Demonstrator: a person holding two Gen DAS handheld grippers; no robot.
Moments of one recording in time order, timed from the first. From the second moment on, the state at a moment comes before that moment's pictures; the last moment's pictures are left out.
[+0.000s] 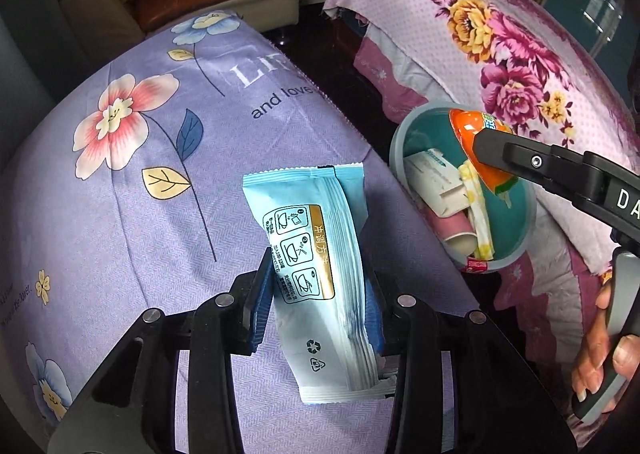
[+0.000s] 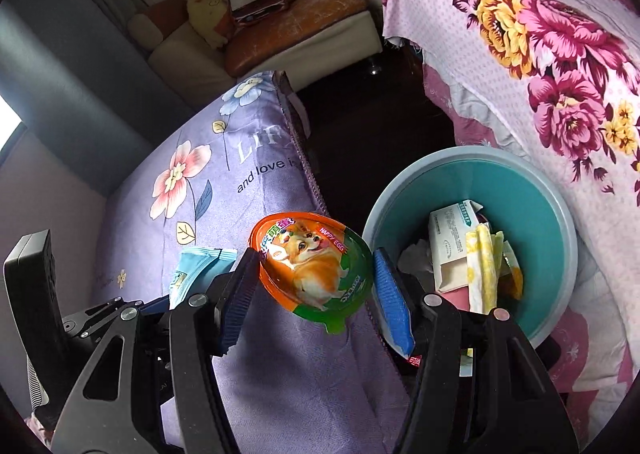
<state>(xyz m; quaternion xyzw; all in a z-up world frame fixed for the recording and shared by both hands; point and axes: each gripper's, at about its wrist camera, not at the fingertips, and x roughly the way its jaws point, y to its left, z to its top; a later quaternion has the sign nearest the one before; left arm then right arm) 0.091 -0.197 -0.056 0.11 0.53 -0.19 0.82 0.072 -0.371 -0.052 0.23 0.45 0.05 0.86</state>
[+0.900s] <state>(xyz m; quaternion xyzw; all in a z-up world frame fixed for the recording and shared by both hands) 0.104 -0.342 -0.077 0.15 0.53 -0.27 0.79 0.030 -0.502 -0.071 0.28 0.44 -0.07 0.85</state>
